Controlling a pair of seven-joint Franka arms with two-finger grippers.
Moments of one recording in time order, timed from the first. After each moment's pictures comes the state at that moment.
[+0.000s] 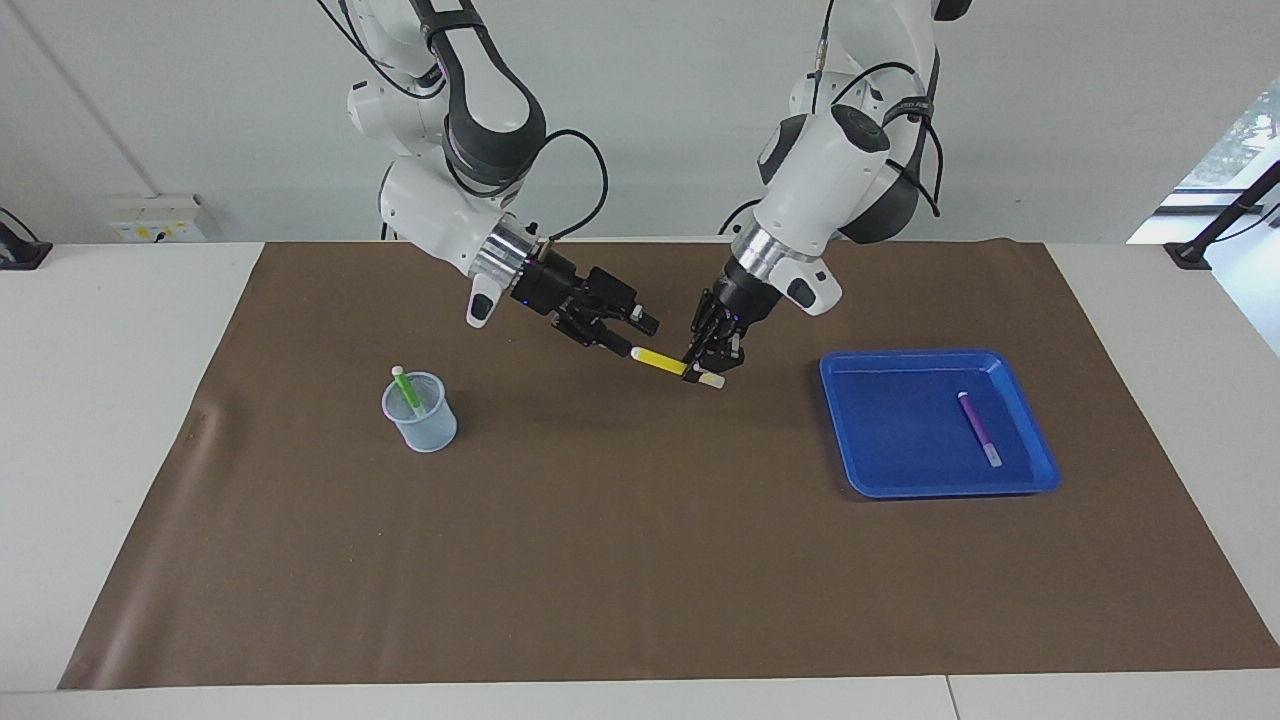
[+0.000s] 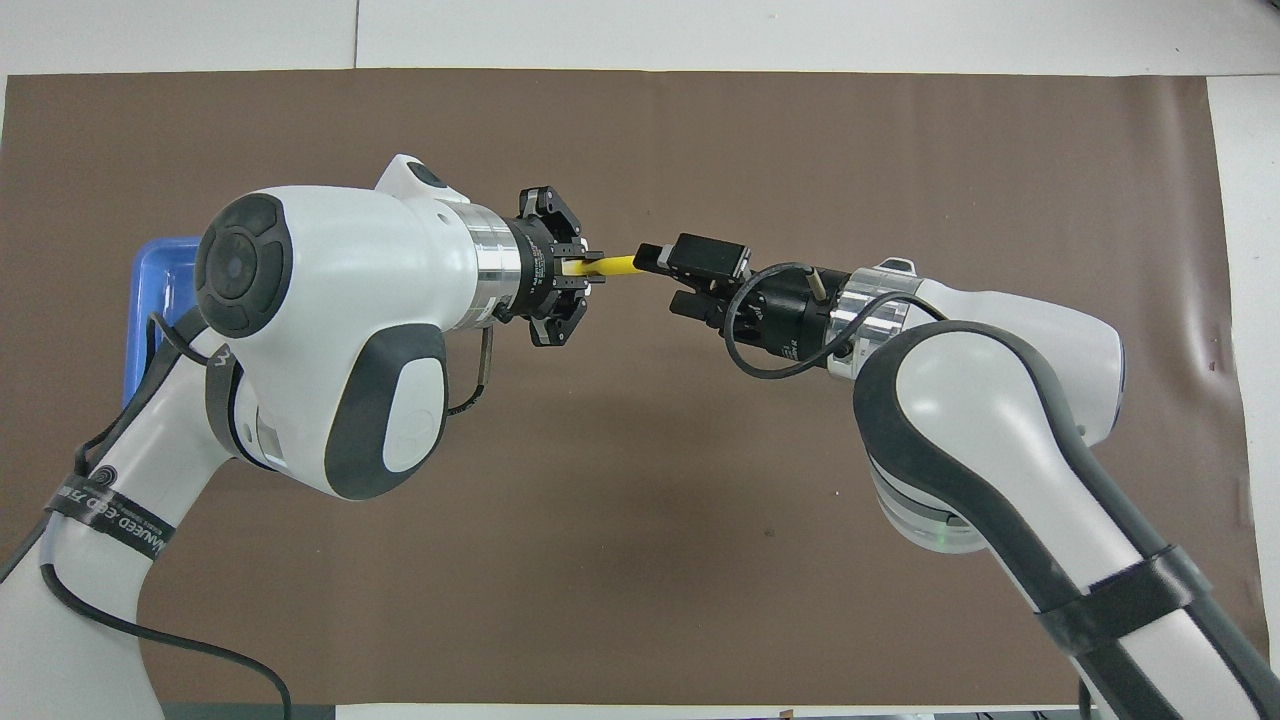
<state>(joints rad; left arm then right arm) -0.37 0.16 -0.21 -1.80 -0.36 2.36 -1.86 0.20 0.05 0.24 -2.04 1.43 2.49 -0.14</state>
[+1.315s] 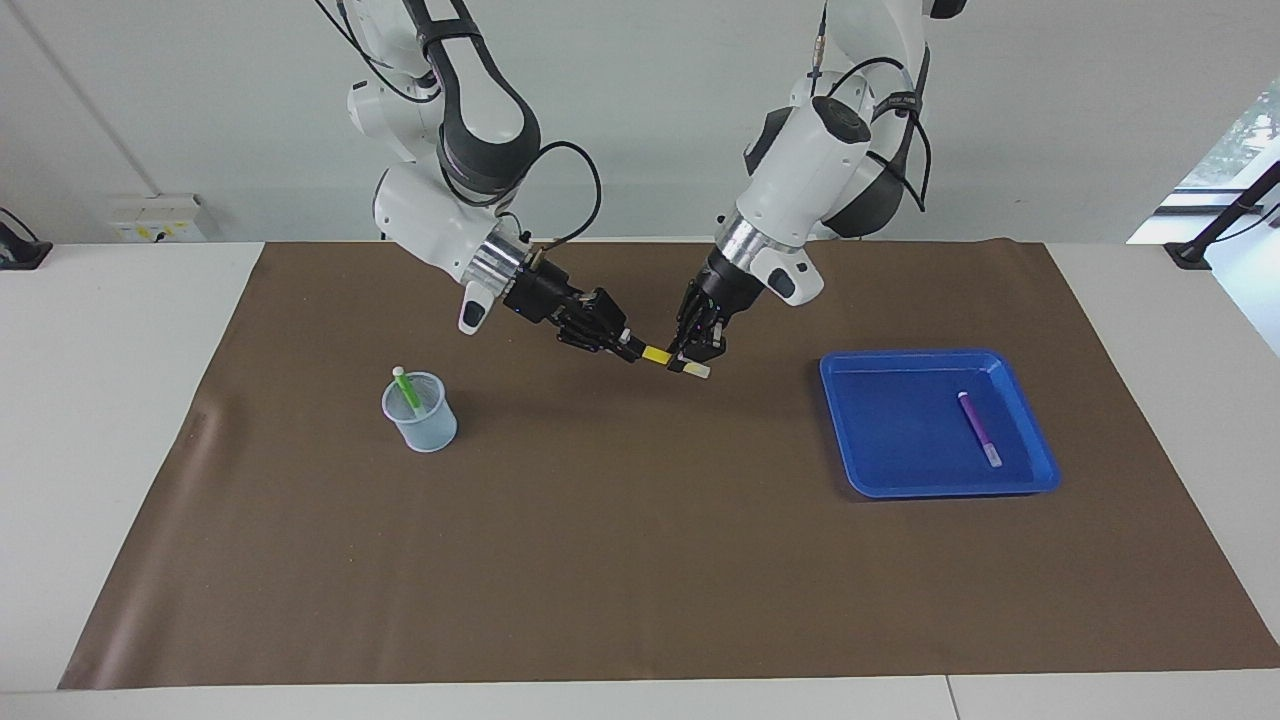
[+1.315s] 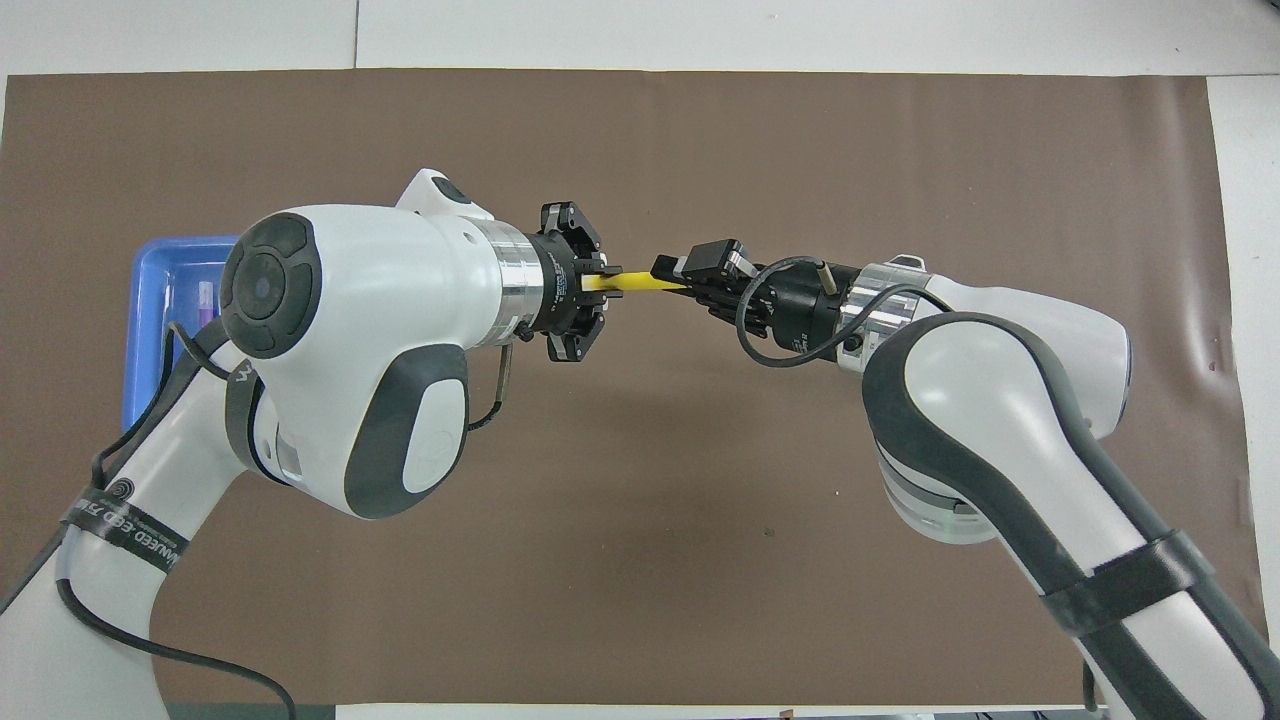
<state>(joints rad) -0.40 0.15 -0.20 -1.81 -0.36 2.36 -1.86 0.19 0.06 0.23 -2.04 1.43 2.49 -0.14</state>
